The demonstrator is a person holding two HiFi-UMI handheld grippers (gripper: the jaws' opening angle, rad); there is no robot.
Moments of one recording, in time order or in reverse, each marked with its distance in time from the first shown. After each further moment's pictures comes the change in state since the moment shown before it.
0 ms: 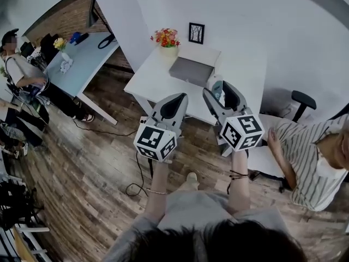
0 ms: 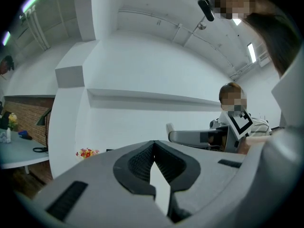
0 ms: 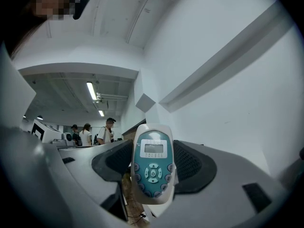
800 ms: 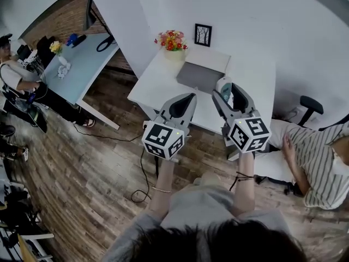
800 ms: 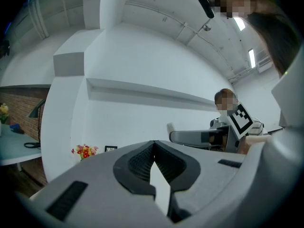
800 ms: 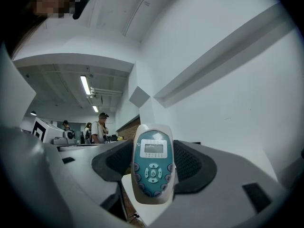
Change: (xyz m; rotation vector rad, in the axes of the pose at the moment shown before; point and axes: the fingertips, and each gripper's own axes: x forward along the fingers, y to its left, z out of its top) left arm 0.047 0.072 -0.027 -0.036 0.029 -0.067; right arm 0.072 -0.029 -0.025 -0.011 0.035 -0.065
